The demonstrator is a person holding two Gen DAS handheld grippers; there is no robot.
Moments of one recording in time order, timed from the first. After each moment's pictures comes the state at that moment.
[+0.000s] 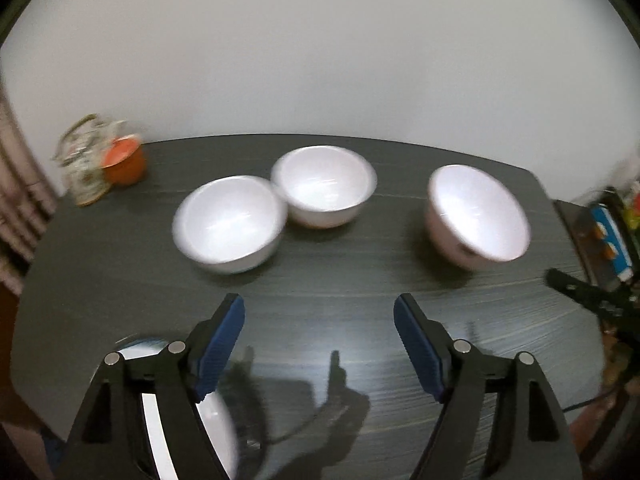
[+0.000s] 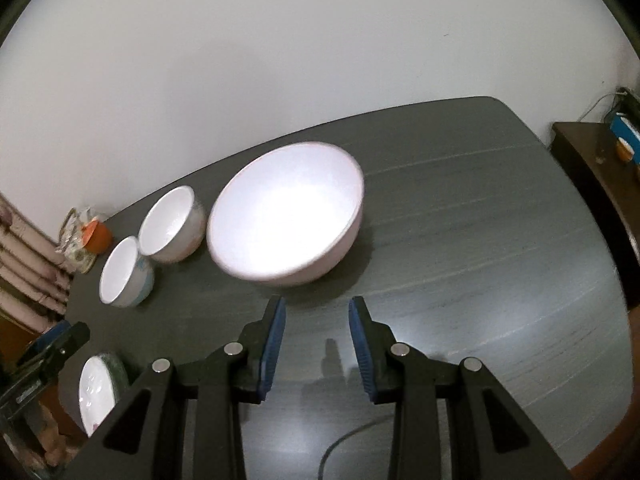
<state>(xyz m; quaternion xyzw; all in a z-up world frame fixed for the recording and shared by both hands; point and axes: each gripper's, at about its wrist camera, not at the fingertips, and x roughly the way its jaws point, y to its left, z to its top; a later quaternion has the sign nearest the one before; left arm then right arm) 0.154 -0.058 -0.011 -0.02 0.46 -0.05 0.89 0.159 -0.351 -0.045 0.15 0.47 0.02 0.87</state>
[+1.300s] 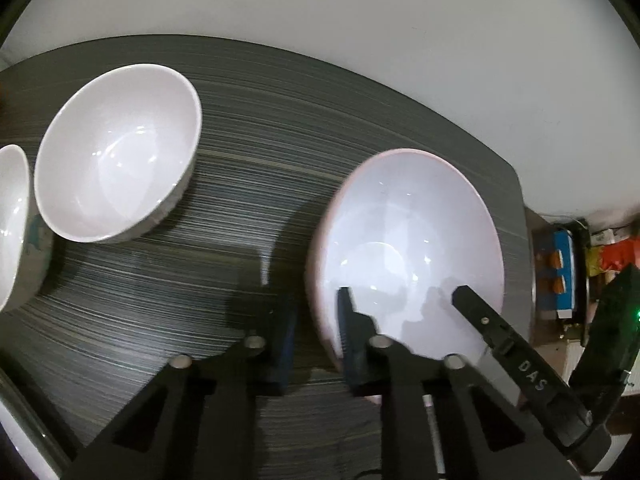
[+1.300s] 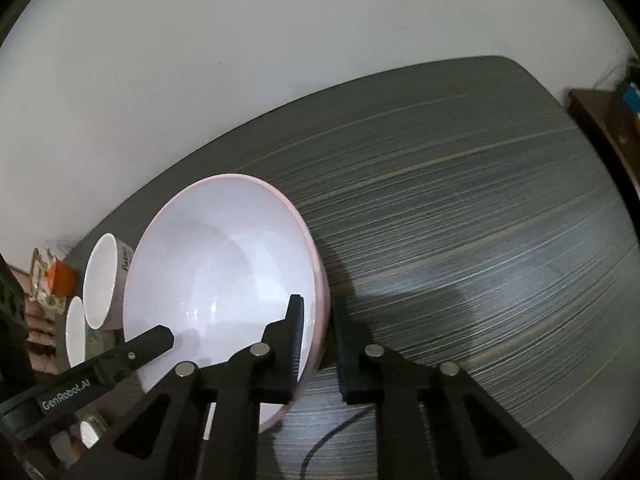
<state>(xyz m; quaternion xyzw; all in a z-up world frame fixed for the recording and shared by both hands) 0.298 -0.159 -0.089 -0.15 0.61 -0.11 0.77 0.261 -0.364 -0.100 0.18 0.53 0.00 0.83</state>
